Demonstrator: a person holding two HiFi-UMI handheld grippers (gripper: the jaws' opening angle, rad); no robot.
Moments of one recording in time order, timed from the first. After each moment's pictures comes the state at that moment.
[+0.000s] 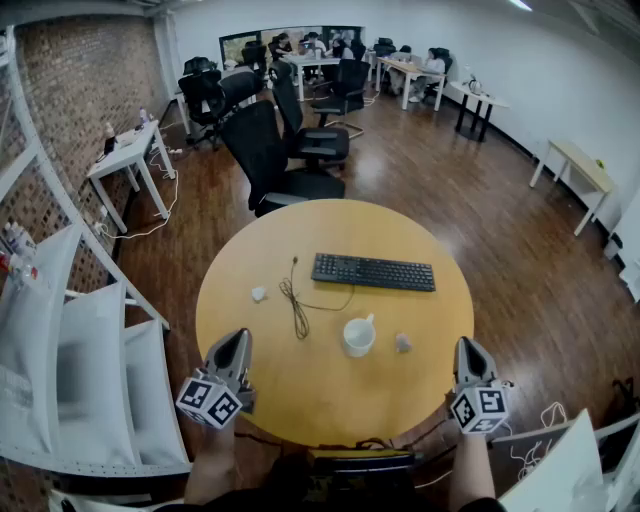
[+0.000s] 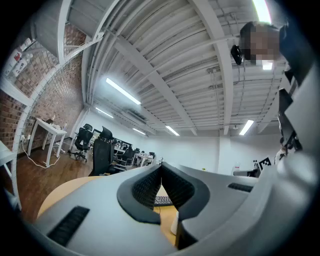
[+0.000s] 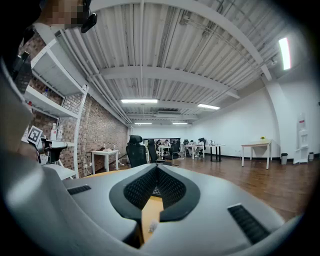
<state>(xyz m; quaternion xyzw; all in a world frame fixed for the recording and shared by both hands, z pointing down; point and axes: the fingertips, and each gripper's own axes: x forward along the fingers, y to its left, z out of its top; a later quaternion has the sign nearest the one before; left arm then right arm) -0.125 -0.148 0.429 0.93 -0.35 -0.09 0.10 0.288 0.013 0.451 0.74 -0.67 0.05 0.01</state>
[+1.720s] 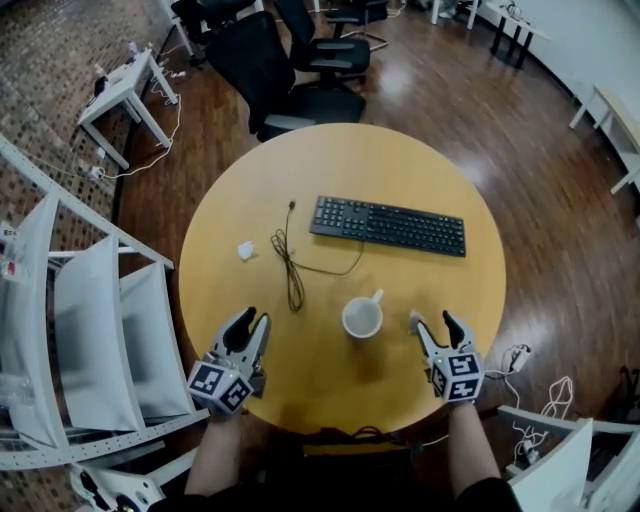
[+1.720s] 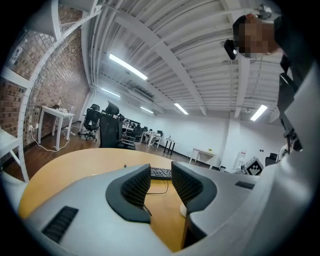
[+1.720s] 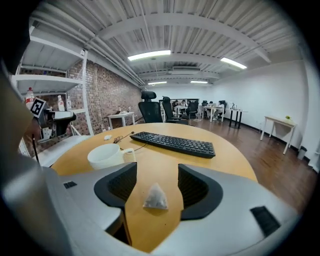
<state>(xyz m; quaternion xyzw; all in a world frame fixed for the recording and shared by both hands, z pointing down) -0.056 -0.194 0.530 0.91 -0.38 0.02 0.17 0.283 -0.100 0.624 0.65 -0.71 0.21 0.18</state>
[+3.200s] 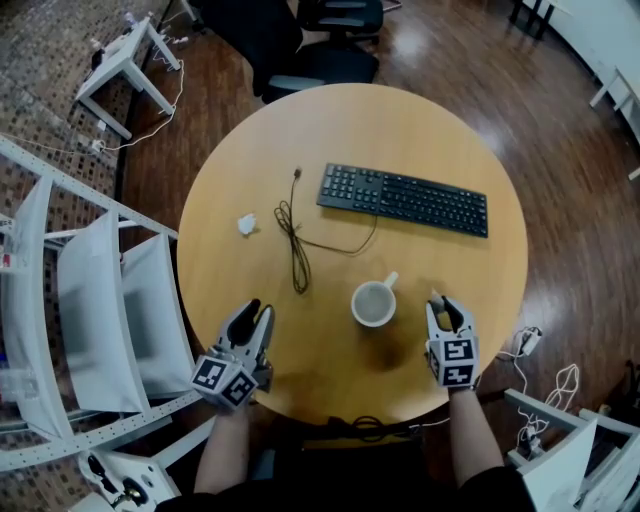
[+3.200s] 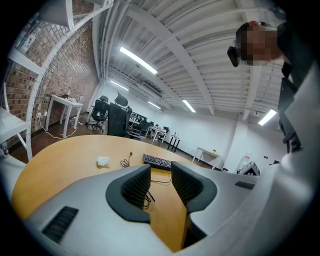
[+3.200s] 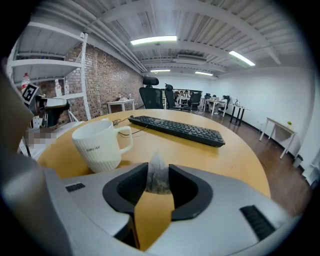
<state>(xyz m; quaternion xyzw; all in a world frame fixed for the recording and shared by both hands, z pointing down) -0.062 -0.188 0.568 0.89 -0.40 0.03 0.23 0.270 -0.114 0.670 0.64 -0.69 0.23 0.25</state>
